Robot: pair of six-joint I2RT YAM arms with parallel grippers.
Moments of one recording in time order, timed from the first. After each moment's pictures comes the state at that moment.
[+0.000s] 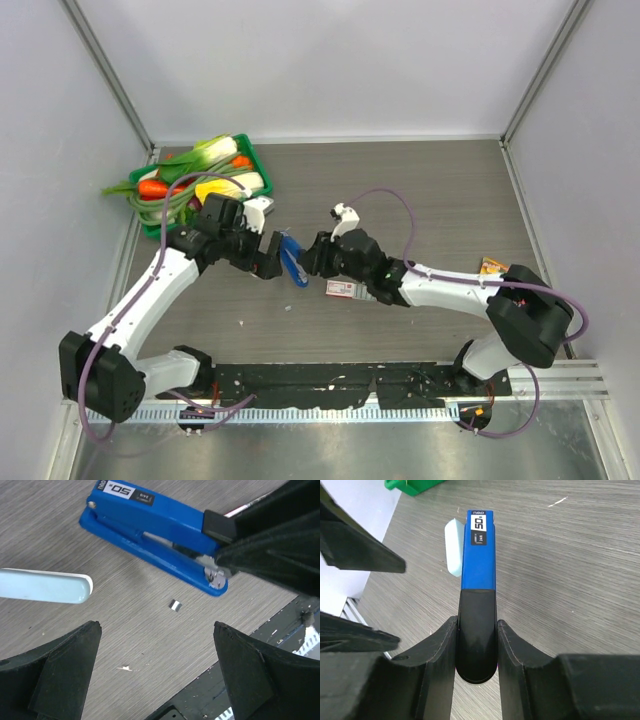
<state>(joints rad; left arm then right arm) -0.38 1.16 1.00 -0.75 0.32 0.01 0.89 1.49 0.79 0.31 0.03 0.68</state>
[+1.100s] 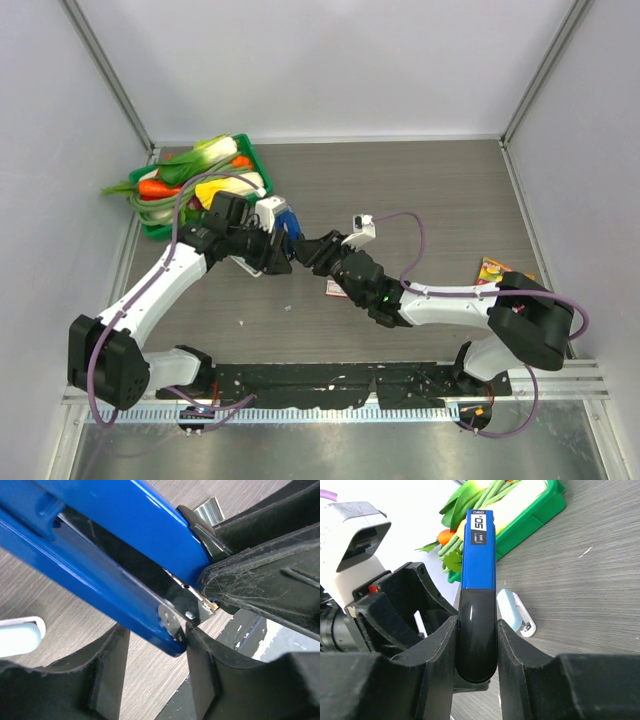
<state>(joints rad) -0.40 1.24 0.97 -0.62 0.56 -0.02 1.07 1.47 0.69 0.70 0.49 0.98</state>
